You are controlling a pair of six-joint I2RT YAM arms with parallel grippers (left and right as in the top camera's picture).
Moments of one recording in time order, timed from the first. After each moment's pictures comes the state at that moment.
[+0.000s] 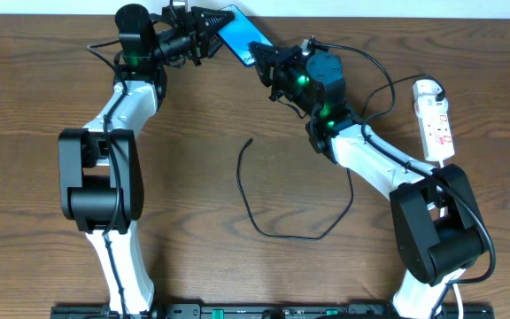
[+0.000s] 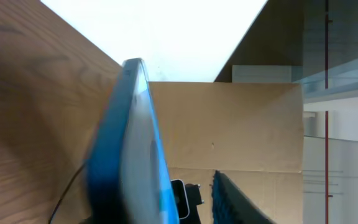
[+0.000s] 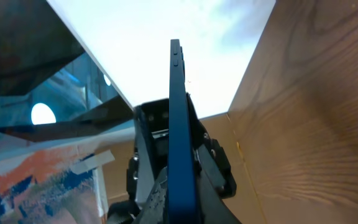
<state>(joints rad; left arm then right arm) -0.03 2.16 1.53 0.63 1.07 -1.56 0.45 1.92 1.22 0.61 -0.28 1.74</state>
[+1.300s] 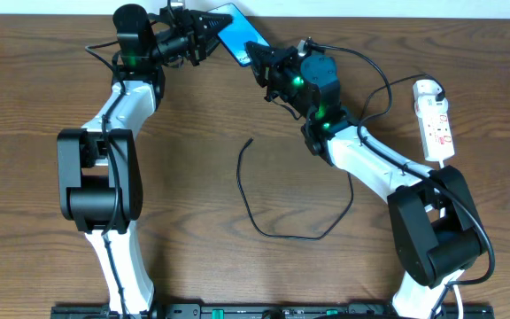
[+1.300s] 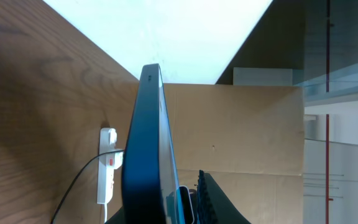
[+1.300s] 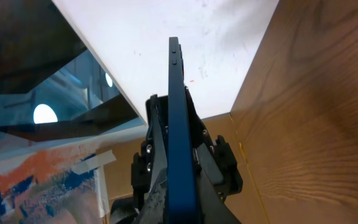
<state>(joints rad) -0.02 2.16 1.53 0.61 1.08 -1.55 0.49 1.91 1.23 0.61 -0.25 1.75</state>
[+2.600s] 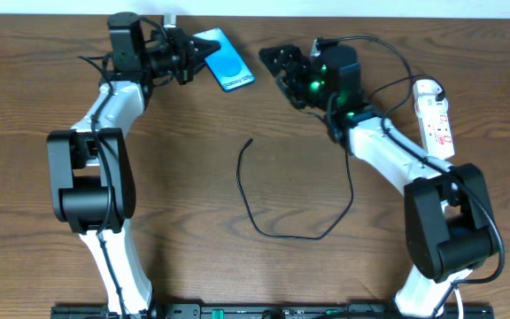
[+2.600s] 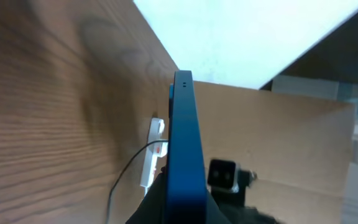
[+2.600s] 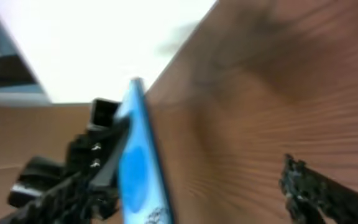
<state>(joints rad) 0.04 2.16 1.52 0.19 1.12 -1.22 0.35 1.91 1.24 0.28 -0.46 1.18</state>
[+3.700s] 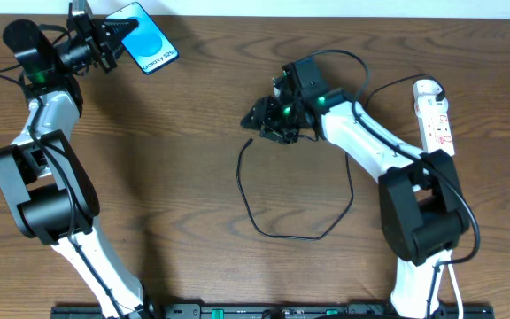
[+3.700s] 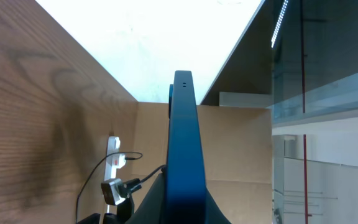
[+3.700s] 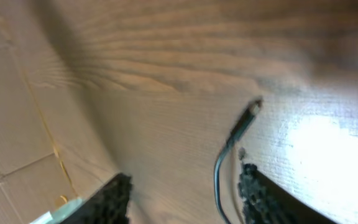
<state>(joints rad) 0.34 2.16 1.52 0.70 1.35 -1.67 0.46 2.05 1.49 -0.49 -0.58 0.82</state>
